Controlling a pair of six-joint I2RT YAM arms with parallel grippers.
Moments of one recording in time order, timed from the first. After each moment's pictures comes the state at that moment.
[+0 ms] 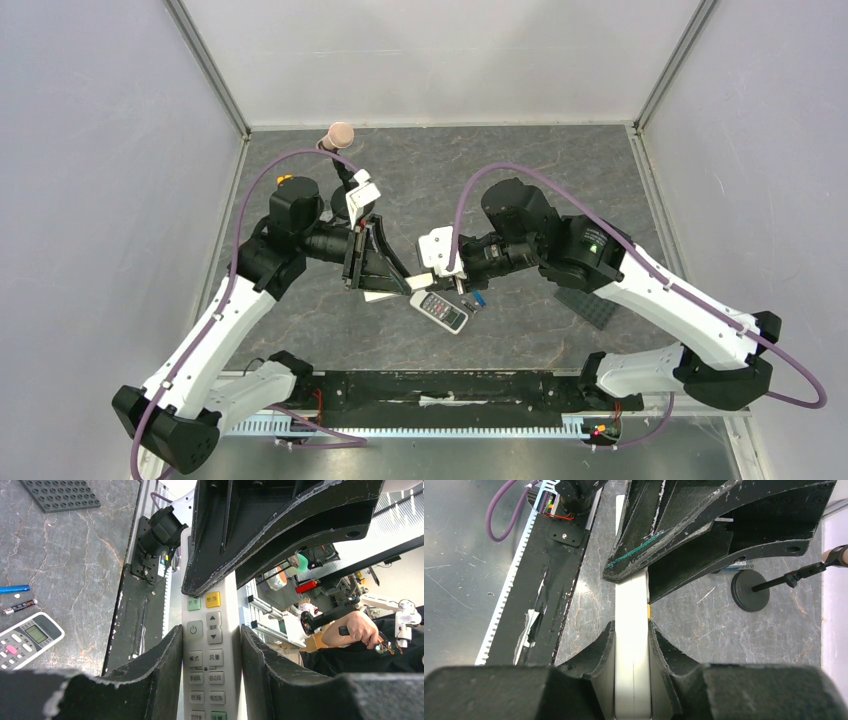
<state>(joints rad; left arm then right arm) -0.47 0.98 1.03 -0.41 1.26 -0.44 1.04 1.26 1.54 -0.82 -0.51 -0.61</state>
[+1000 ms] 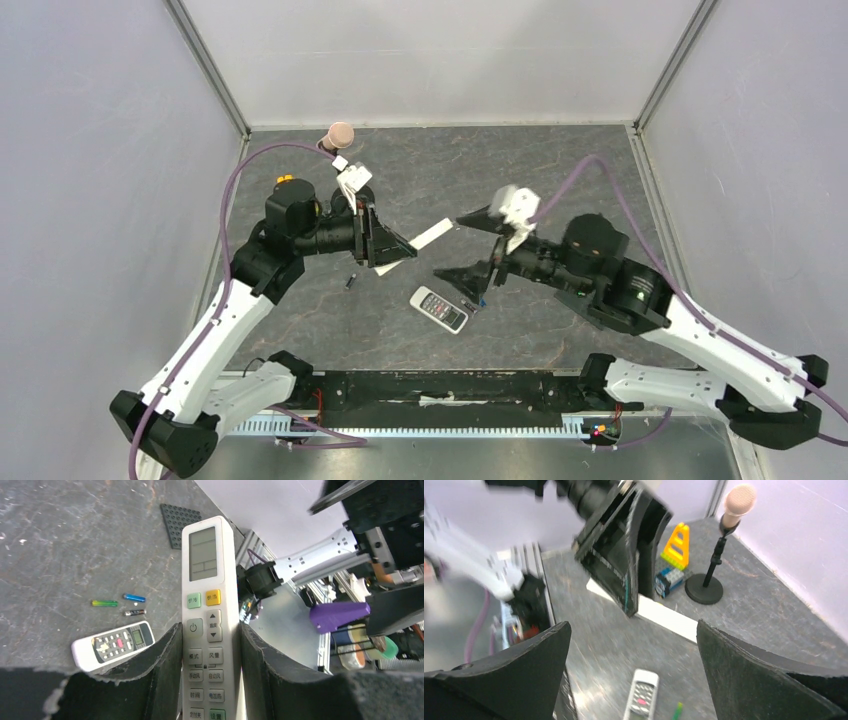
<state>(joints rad) -0.47 0.96 1.02 -0.38 0.81 -0.45 1.04 0.96 1.19 -0.33 -0.17 -0.13</state>
